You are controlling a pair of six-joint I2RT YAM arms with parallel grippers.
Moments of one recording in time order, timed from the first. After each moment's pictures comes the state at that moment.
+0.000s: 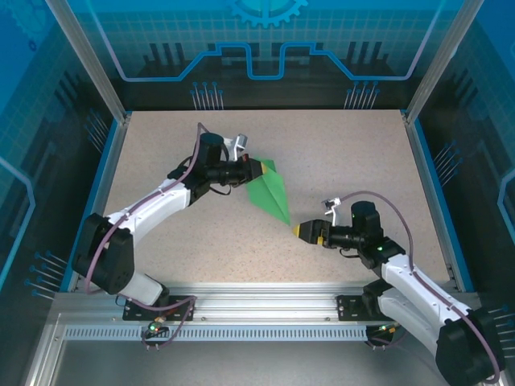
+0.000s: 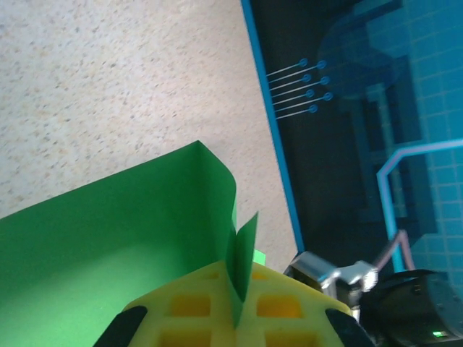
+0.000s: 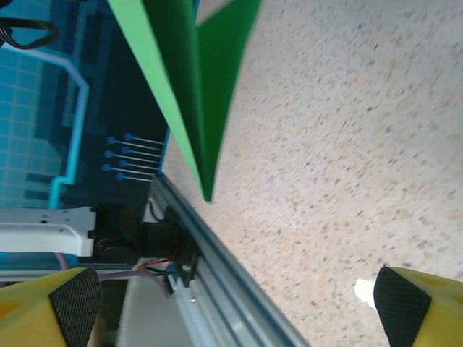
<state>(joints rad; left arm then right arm) -0.44 1.50 1.07 -0.05 0.62 -0.85 0.35 0.81 0.29 -0.01 -0.83 0.80</state>
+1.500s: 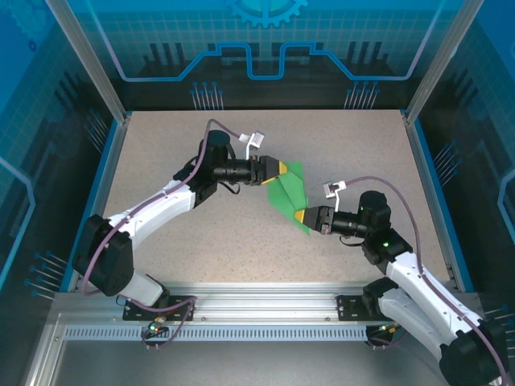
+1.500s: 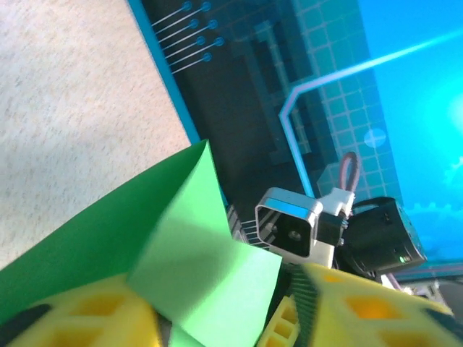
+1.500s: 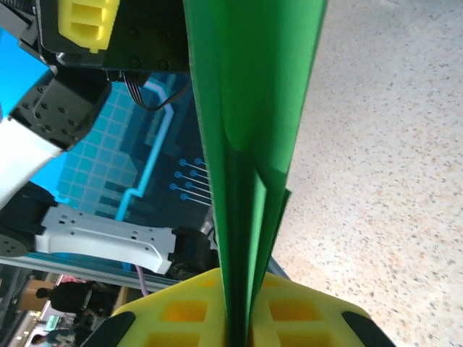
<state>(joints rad) -0.52 1.50 1.10 0.08 0.82 -0.91 0.38 0.75 0.45 0.02 -0.82 0.88</state>
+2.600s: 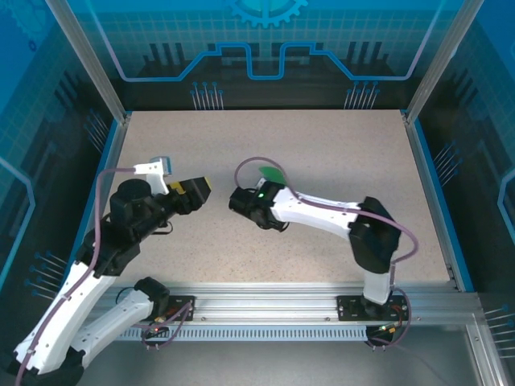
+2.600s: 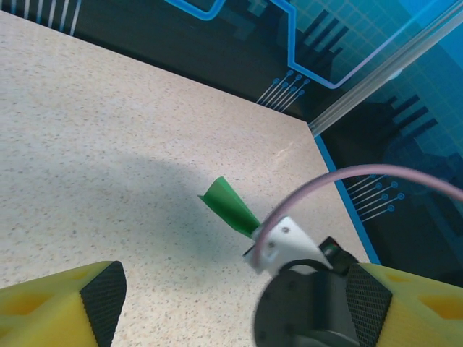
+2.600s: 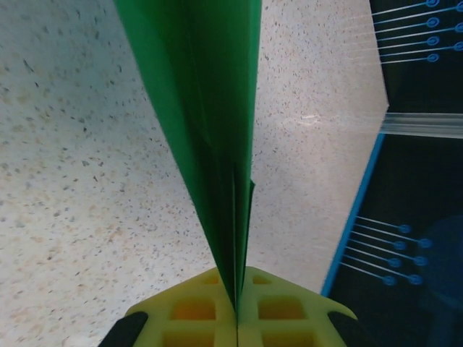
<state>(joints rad) -0.47 0.67 0.96 -0.63 0.00 -0.66 1.02 1.90 1.50 -1.25 0.89 0.26</state>
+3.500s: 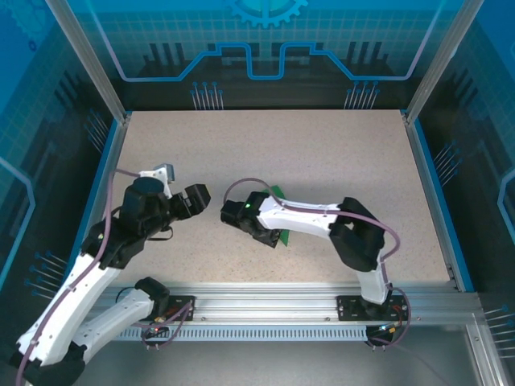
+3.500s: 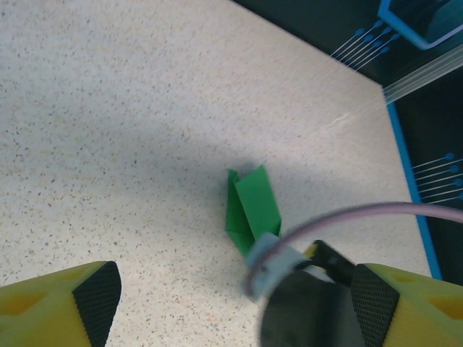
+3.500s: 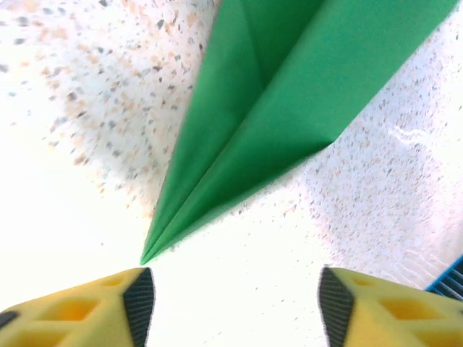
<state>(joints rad) -0.47 0.76 0.98 -0.81 -0.04 -0.75 1.07 1.94 1.49 -1.23 0.49 0.09</state>
